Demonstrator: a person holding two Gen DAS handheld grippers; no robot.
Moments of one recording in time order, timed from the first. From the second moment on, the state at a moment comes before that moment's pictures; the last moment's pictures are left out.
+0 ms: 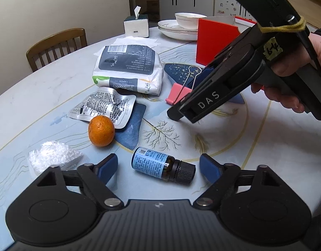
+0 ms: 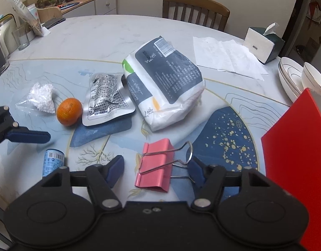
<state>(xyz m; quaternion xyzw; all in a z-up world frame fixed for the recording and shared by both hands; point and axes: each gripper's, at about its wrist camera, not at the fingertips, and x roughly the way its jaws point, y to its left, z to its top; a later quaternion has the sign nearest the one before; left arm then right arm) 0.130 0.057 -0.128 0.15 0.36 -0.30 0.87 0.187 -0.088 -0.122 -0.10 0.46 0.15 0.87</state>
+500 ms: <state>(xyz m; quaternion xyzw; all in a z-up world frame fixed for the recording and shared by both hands) 0.129 0.056 -0.127 0.14 0.37 -0.31 0.86 0.184 -0.098 -0.121 -0.07 0.46 0.14 0.87</state>
